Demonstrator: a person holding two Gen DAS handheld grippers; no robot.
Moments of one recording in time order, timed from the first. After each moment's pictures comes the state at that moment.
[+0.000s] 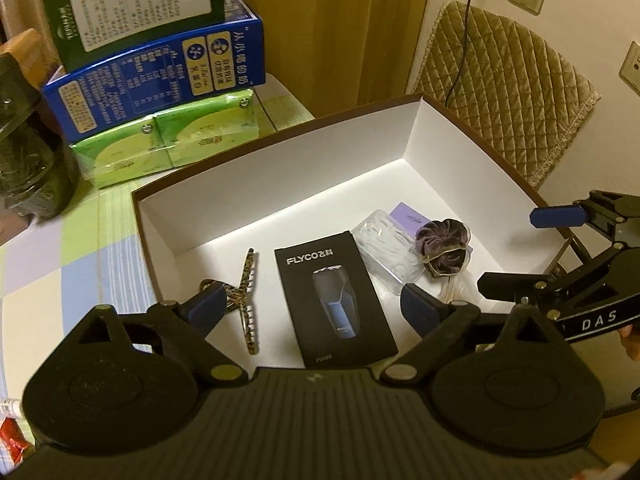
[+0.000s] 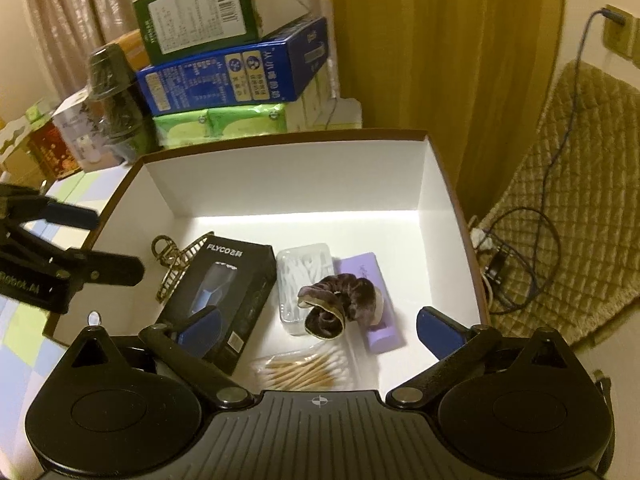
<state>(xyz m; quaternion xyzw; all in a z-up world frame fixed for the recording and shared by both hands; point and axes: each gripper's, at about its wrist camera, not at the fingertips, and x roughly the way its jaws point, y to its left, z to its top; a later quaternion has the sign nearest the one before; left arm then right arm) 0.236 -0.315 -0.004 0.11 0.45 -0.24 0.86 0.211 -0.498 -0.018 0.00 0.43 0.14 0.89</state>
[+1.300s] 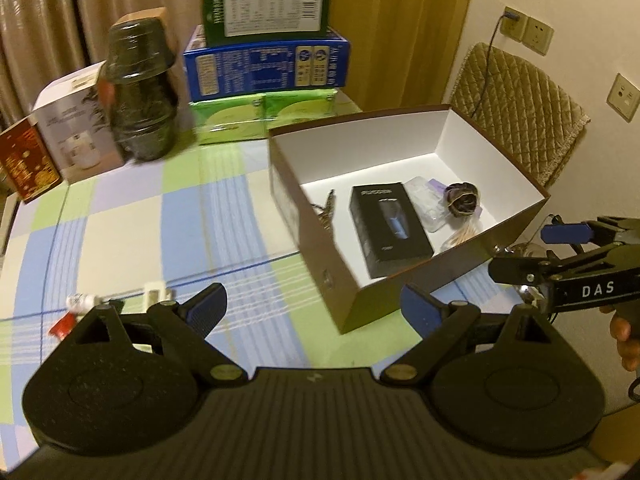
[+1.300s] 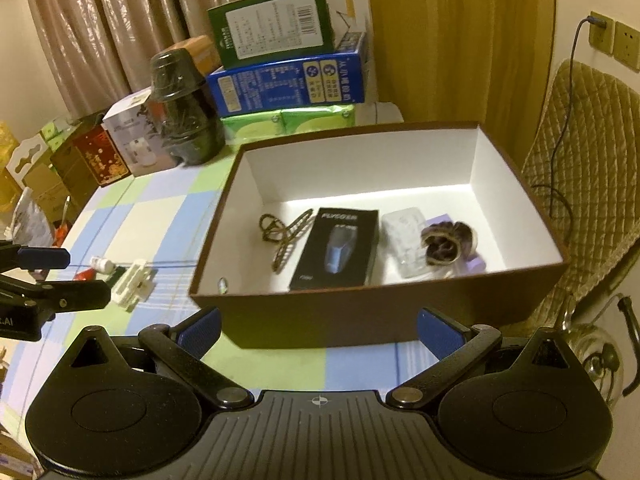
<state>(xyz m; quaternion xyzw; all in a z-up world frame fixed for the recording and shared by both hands) 0.117 -0.168 0.035 0.06 0.42 -0.20 0.89 0.096 -0.396 0.015 0.03 0.42 0.14 0.90</state>
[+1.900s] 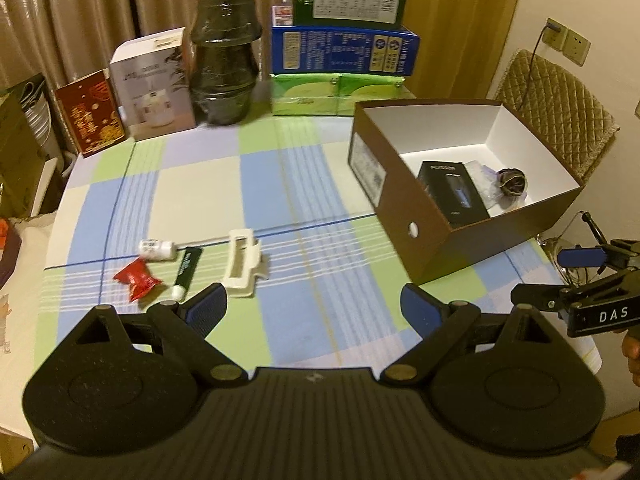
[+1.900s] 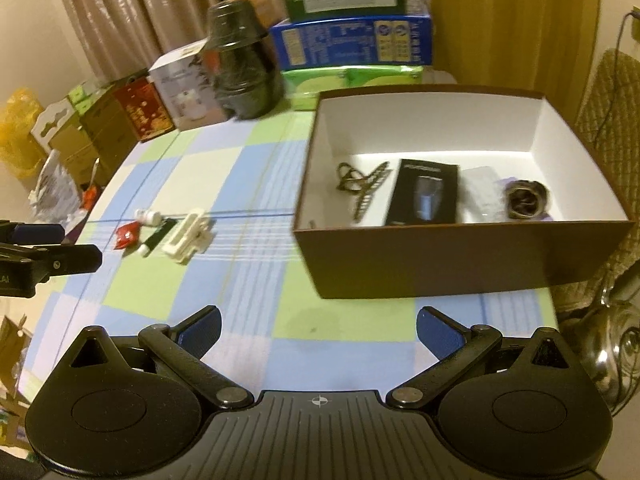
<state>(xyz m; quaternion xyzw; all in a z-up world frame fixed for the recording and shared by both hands) 0.087 -0.071 0.029 0.04 0.43 -0.15 0.89 0.064 -0.317 -0.004 0.02 0.45 0.18 0.87</state>
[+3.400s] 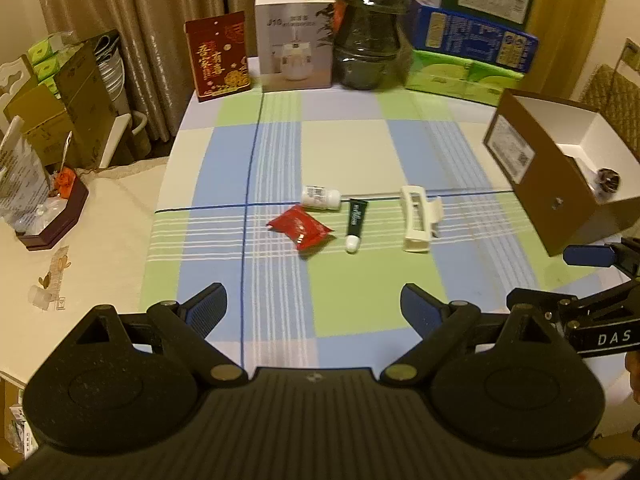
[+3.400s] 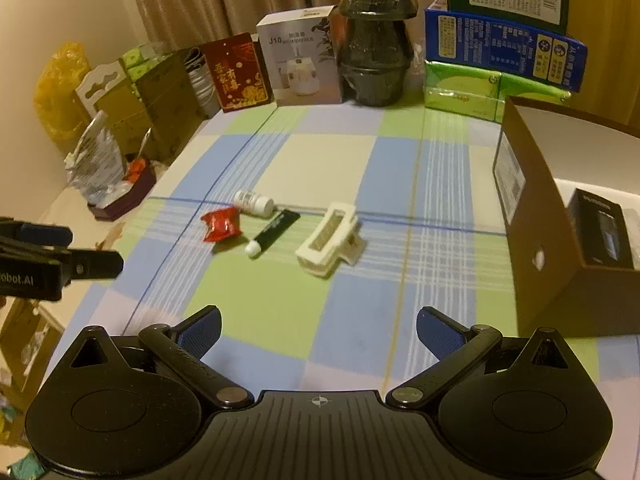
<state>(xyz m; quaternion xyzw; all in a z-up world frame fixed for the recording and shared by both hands) 0.099 0.094 -0.002 0.03 0.45 -0.06 0.89 0.073 -0.128 -0.054 -0.02 0.43 0.23 0.87</state>
